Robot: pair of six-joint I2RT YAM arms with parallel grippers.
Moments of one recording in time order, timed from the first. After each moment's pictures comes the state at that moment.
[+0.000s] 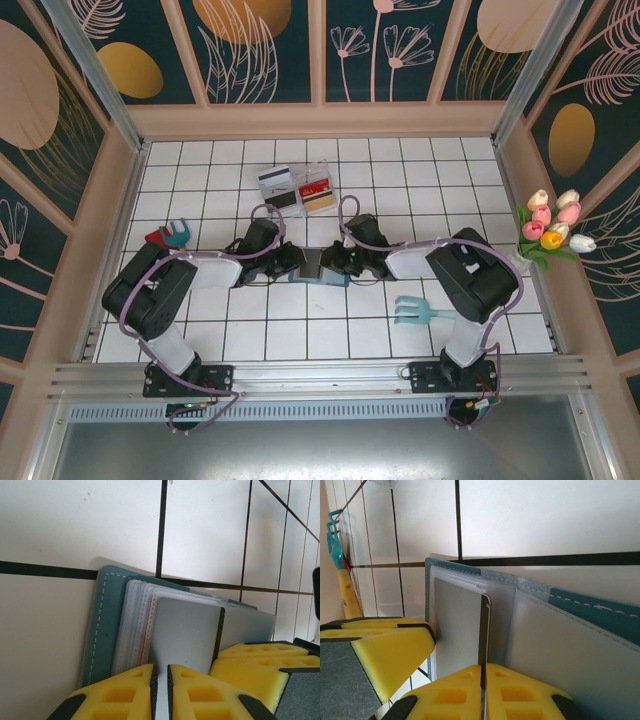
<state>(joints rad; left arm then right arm) -0.57 1.69 0.67 0.22 0.33 -0.94 0.66 1.78 0.76 0.25 -0.44 0.91</state>
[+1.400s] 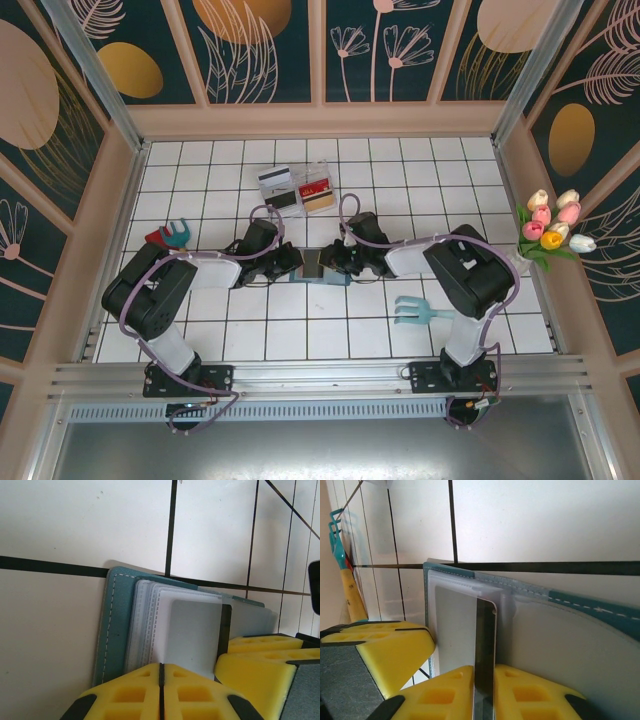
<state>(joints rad) -0.57 1.69 0.65 0.23 0.33 -0.94 0.64 1.82 0.77 0.26 -0.49 0.92</state>
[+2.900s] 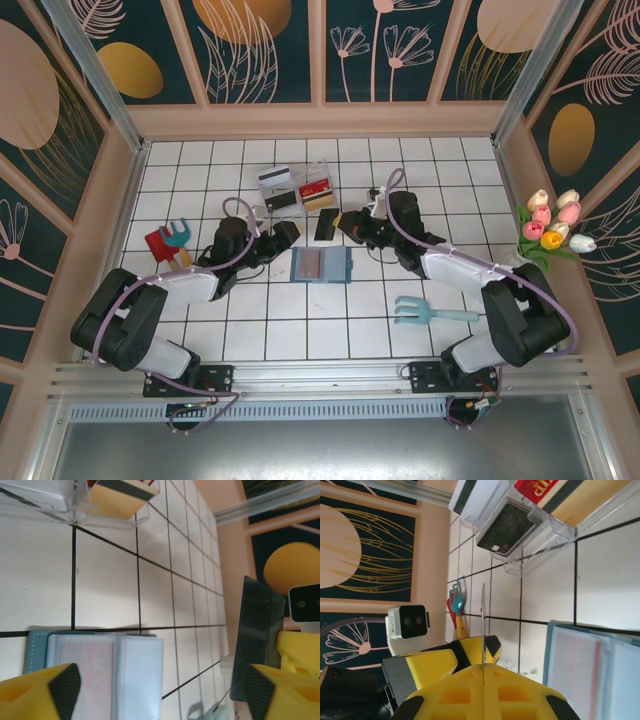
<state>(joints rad) -0.46 1.47 0.50 0.58 0.42 -1.06 0.51 1.45 0.73 0.31 -0.53 1.06</state>
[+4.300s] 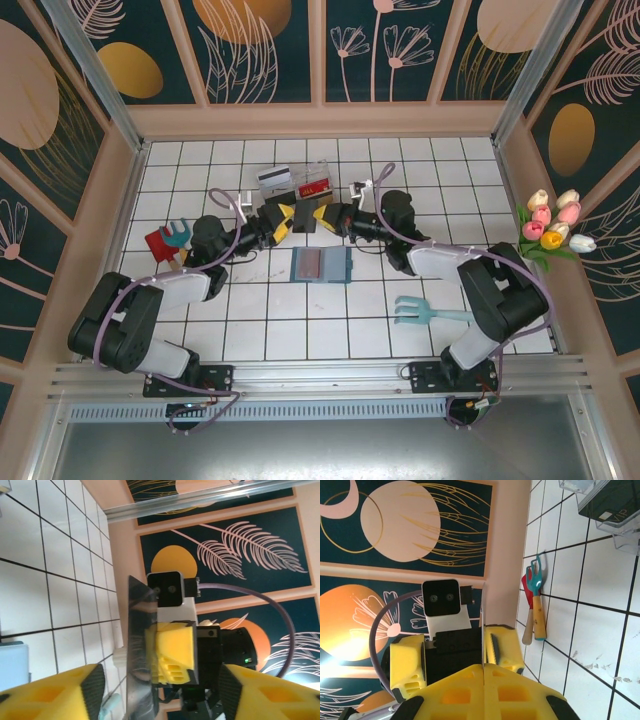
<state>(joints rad) -0.37 1.46 0.47 1.01 0.70 -1.42 0.54 1.61 0.74 0.78 -0.74 1.34</state>
